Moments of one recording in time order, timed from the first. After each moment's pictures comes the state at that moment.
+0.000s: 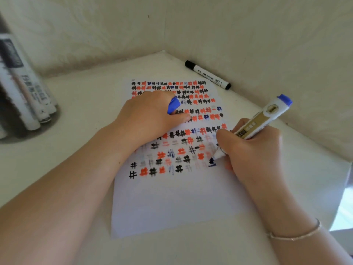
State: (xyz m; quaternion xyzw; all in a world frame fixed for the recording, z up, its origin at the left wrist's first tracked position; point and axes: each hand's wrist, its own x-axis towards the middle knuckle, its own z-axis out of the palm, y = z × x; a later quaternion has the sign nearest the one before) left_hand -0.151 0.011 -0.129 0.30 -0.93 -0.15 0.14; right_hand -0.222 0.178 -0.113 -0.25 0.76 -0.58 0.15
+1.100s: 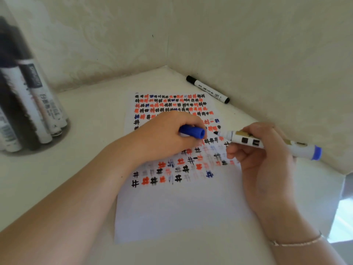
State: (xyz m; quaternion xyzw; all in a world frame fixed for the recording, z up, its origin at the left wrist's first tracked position) left_hand -0.143 0.030 -0.113 0.14 -0.90 -0.40 0.10; right_hand -0.234 0.180 -0.116 -0.17 0.51 -0.82 0.19
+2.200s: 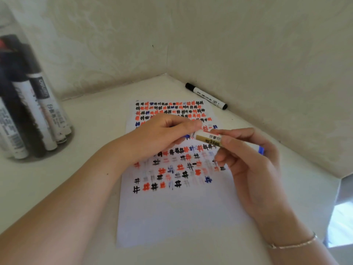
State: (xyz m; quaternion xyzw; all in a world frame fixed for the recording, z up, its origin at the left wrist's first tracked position) left_hand -0.135 0.024 -0.103 0.14 -0.81 -0.56 0.09; right_hand -0.233 0.184 -0.115 -0.28 0.54 -0.75 0.26
